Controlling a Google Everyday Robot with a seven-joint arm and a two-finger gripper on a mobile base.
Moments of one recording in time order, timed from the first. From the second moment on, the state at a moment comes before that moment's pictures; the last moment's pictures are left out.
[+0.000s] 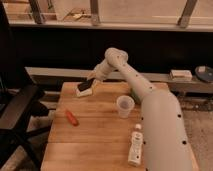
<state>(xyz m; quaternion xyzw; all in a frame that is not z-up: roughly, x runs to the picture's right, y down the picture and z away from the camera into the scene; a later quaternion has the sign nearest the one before) -0.083 -0.037 0.921 -0.22 -0.36 -0.13 0.90</state>
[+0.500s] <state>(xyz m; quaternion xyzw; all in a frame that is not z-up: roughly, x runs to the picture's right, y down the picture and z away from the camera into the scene) -0.132 -0.027 0.974 -0.26 -0.39 -0.09 0.88</state>
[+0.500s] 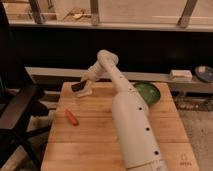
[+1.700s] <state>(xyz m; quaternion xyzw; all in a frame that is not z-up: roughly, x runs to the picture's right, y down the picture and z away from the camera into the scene) -0.128 -0.008 0.968 -0.30 -0.44 -0.10 0.84</state>
